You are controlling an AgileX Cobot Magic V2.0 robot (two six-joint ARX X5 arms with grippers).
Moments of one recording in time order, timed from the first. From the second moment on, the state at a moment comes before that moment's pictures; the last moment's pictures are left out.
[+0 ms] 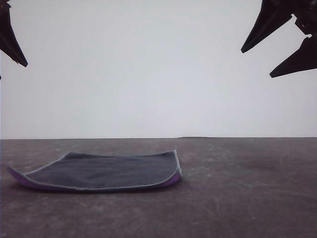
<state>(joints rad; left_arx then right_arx) 0.01 1.10 0.92 -0.55 0.39 -0.12 0.10 1.18 0.90 -0.37 -0.61 0.16</state>
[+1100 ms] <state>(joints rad) 0.02 1.97 1.36 -0.36 0.54 -0.14 0.26 2.02 1.32 0.02 -0.74 0.38</state>
